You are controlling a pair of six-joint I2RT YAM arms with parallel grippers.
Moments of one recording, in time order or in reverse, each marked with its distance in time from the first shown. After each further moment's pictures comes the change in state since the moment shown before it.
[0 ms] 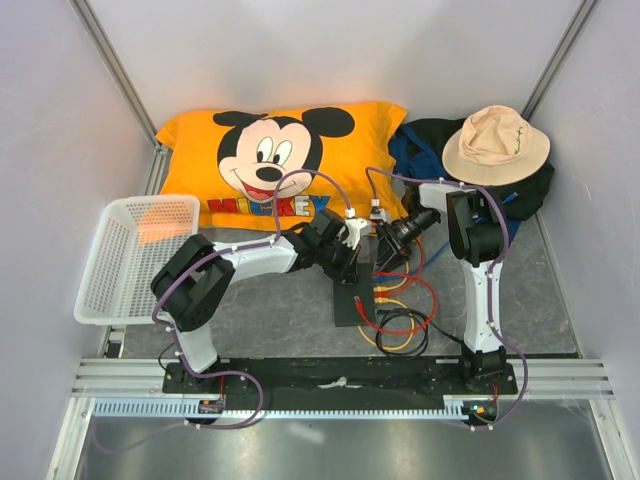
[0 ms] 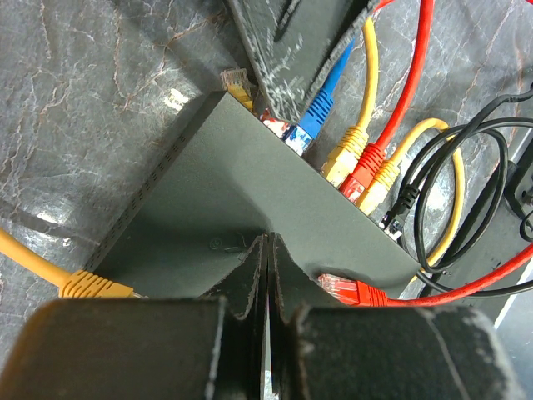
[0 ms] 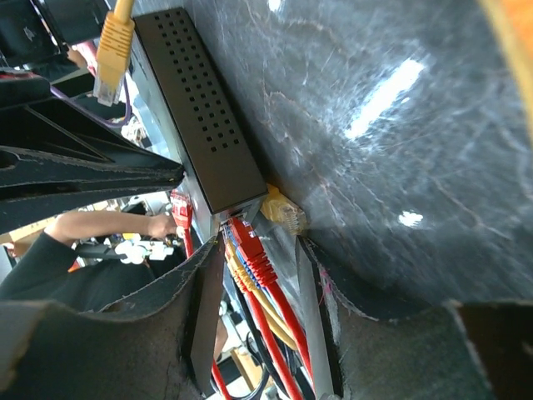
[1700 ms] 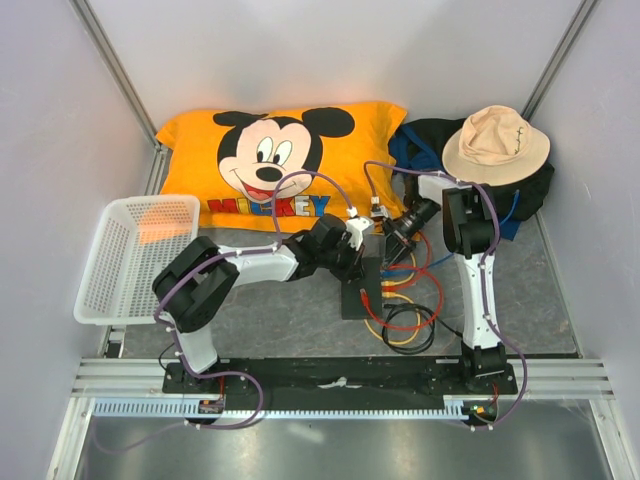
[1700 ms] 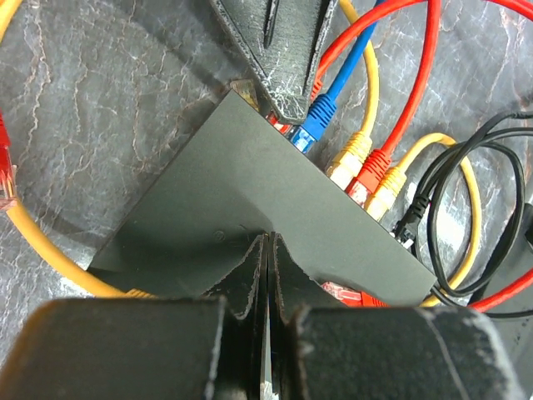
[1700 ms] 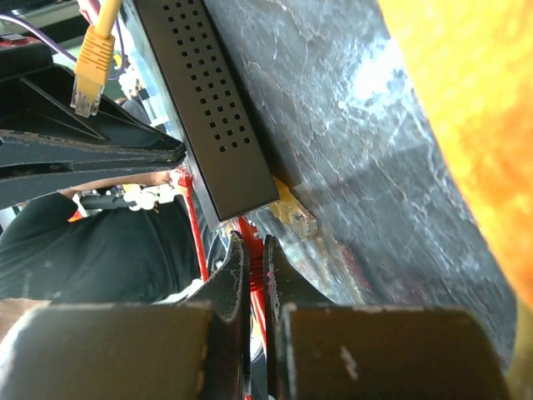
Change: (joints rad) left arm -0.022 0.007 -0.078 0.226 -0.081 -0.002; right arm -0.034 0.180 0.274 -0.332 0.075 -0.218
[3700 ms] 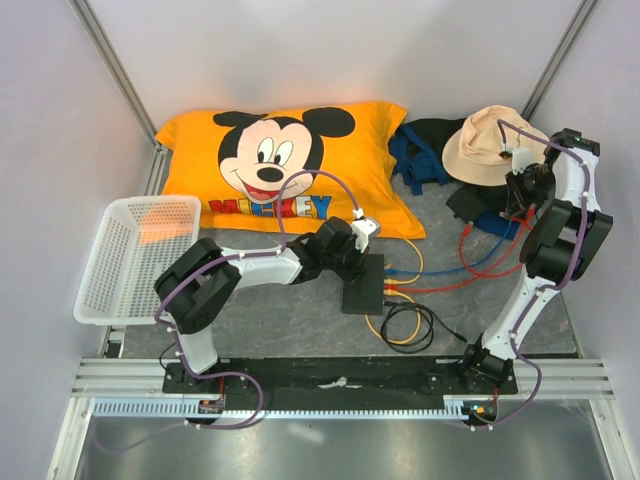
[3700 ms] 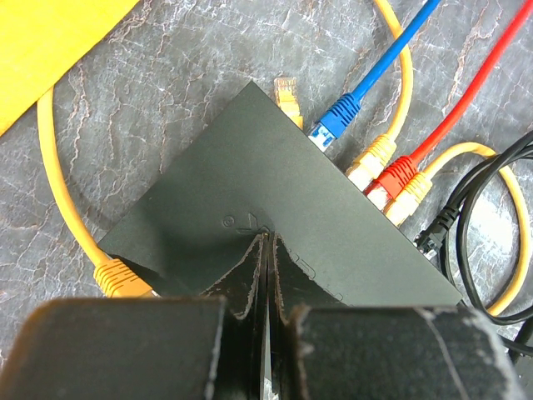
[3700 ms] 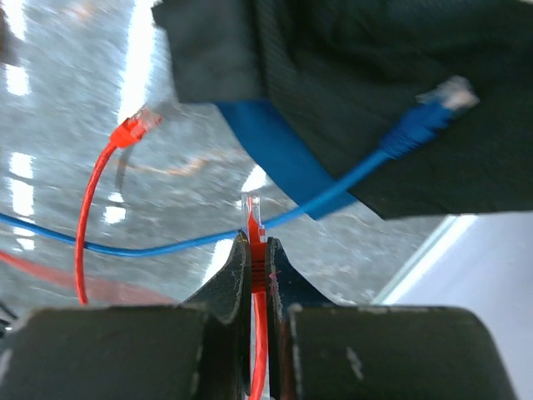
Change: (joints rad) left arm -0.043 -0.002 0.014 0.016 -0.130 0.082; right arm -0.596 -0.380 0.115 0.309 0.540 -0.099
